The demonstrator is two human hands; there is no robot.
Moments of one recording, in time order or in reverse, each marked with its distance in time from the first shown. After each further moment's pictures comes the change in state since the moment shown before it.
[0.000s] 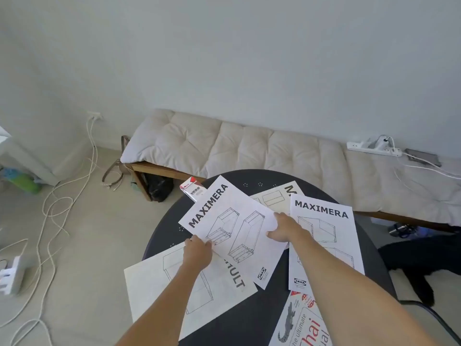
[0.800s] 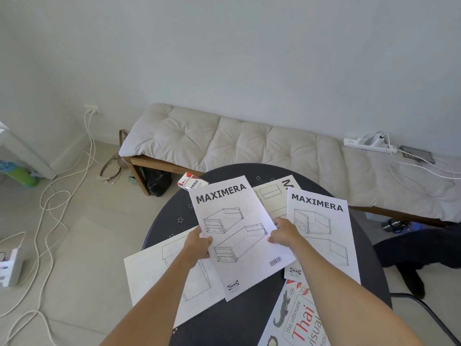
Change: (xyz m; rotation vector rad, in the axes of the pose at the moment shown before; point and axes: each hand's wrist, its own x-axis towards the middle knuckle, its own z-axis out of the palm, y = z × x) left_hand -0.021 -0.006 -0.008 -0.547 -0.261 -0.032; right_hand -0.035 0.013 0.028 0.494 0.067 0.098
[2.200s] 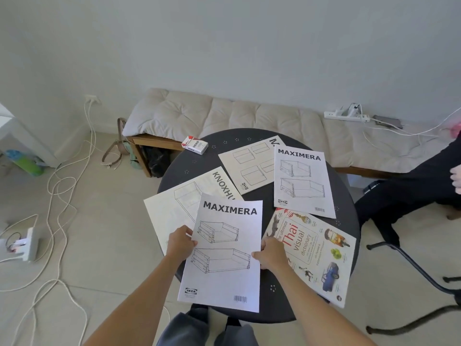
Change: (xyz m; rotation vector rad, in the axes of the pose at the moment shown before) left_hand -0.105 -0.140 -0.048 0.522 0.200 0.141; right_hand -0.189 0.098 0.136 0.047 0.099 -0.004
